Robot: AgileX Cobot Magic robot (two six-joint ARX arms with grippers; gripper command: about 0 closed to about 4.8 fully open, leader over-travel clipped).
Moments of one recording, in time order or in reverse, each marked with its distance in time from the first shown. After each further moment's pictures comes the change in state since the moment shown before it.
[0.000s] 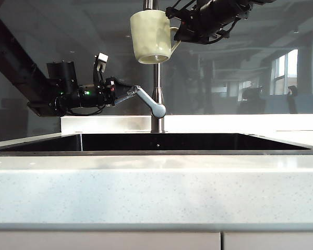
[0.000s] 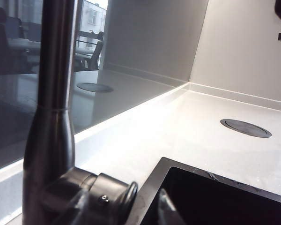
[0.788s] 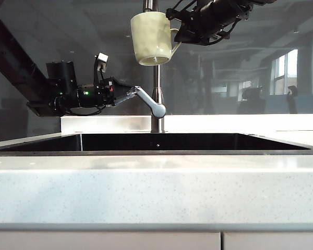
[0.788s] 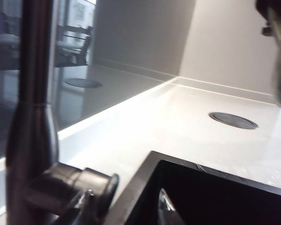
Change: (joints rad) left arm 0.004 0.000 0.000 0.000 0.062 0.000; right arm -0.001 0.002 0.000 -0.008 0.000 0.000
